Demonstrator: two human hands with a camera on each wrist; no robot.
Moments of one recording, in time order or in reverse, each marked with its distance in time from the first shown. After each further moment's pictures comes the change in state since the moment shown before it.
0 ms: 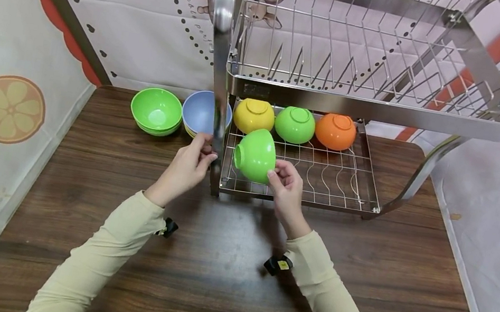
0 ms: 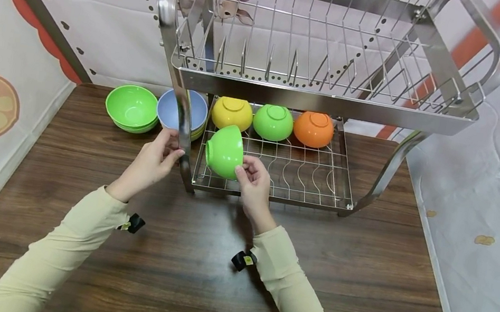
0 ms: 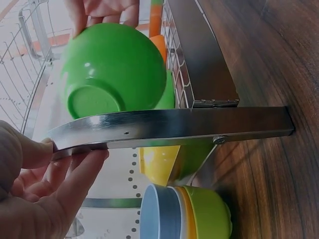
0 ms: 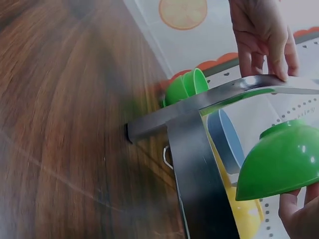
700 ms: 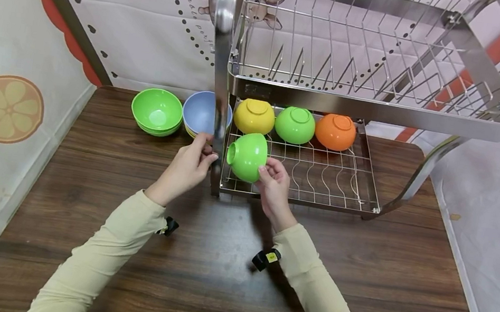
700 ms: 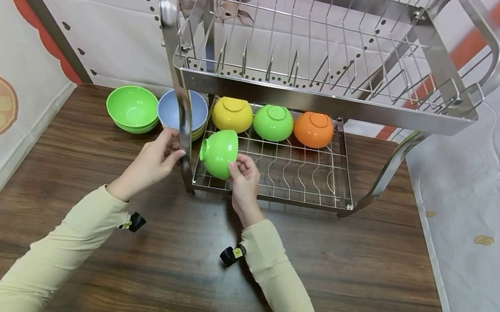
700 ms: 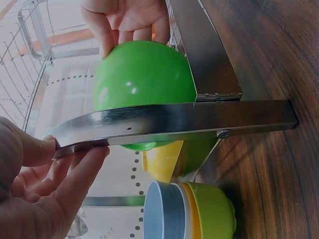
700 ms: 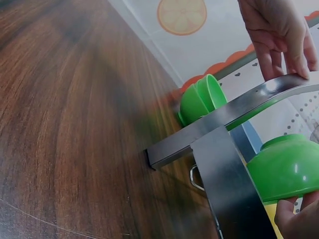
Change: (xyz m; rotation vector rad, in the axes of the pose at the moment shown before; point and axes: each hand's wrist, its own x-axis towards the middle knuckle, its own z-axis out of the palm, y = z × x) left_hand 0.000 0.002 -0.002 0.036 -0.005 -0.001; right_hand 0.010 0.019 0.018 0.197 0.120 0.247
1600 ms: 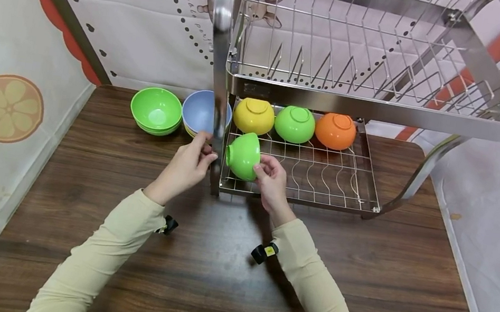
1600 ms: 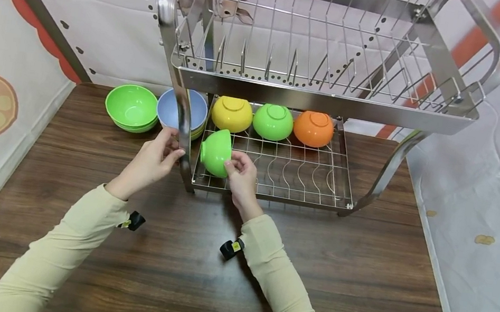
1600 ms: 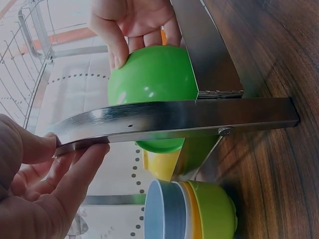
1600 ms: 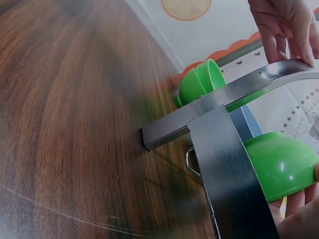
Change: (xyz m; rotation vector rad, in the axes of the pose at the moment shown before) left_hand 0.001 -0.001 0.001 0.013 -0.009 -0.004; right_hand 0.014 0.006 -0.001 -0.279 0.016 0.027
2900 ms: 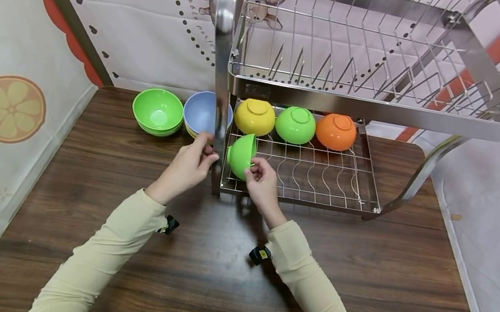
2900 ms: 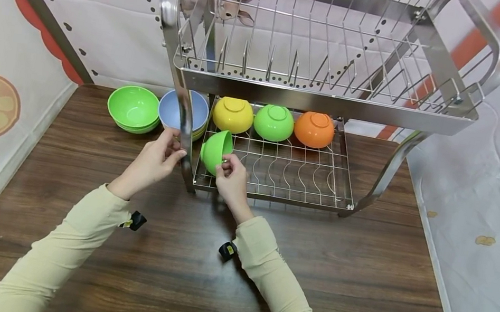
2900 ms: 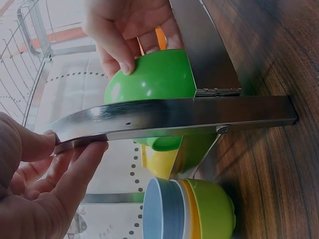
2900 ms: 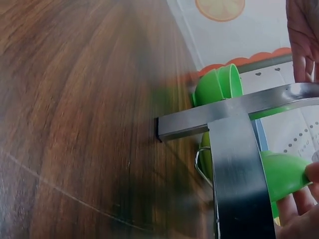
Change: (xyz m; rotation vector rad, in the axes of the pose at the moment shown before) left_hand 0.000 -0.001 0.000 -0.012 -0.013 -0.008; right_hand -0.009 0.004 0.011 -0.450 -0.064 -0.217
